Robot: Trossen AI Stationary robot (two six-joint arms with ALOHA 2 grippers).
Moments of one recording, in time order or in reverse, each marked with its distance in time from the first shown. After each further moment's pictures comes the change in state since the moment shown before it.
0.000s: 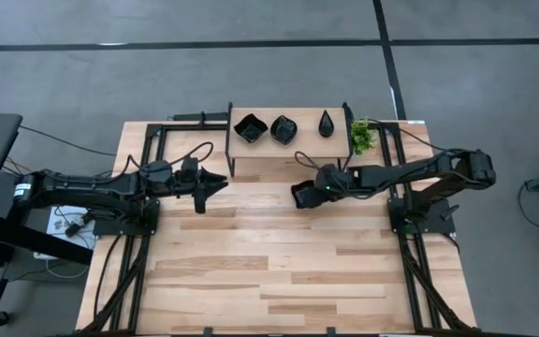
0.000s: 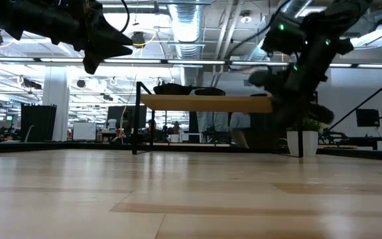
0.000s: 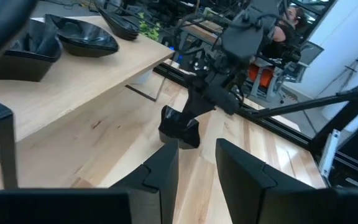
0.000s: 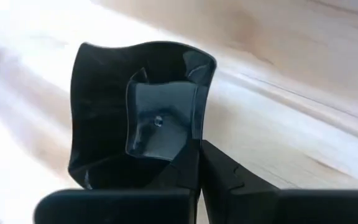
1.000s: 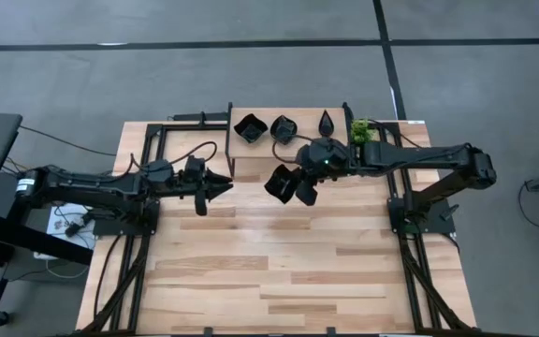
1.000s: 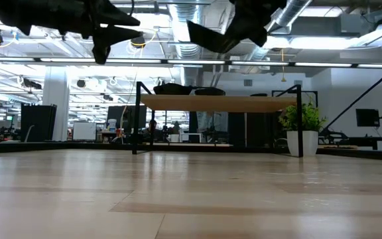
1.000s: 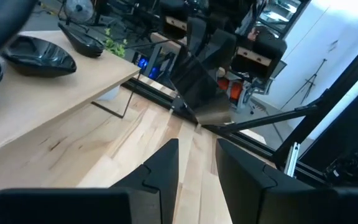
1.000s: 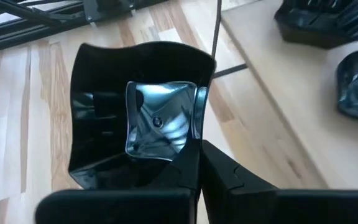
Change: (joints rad) left arm -0.036 0.063 0.035 0.127 0.053 -0.034; right arm 0.036 -0.004 0.566 -0.233 -0.064 -0.829
